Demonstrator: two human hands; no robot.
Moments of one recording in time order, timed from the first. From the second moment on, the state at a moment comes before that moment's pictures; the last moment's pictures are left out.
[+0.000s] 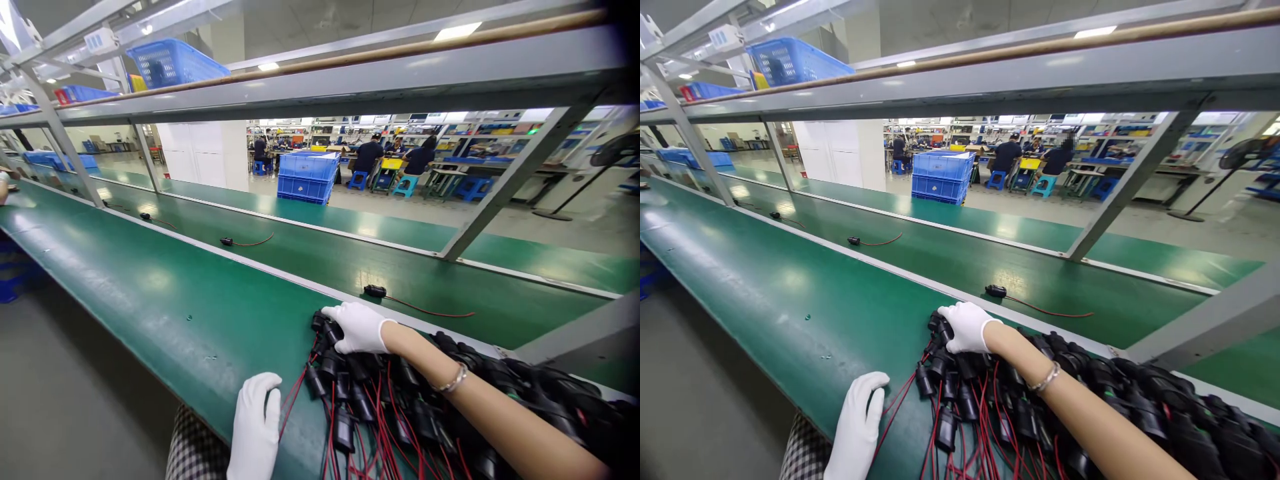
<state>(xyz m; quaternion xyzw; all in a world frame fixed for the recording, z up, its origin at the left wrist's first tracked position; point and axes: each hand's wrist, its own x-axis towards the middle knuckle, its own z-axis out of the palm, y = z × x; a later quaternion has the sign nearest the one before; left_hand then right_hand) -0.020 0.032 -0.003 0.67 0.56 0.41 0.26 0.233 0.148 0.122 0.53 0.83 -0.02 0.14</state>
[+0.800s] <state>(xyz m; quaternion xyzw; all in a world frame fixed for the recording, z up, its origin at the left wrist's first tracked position) -0.002 0.028 0.034 0.65 0.50 0.43 0.38 0.189 0.082 0.103 0.61 0.78 0.09 0.08</state>
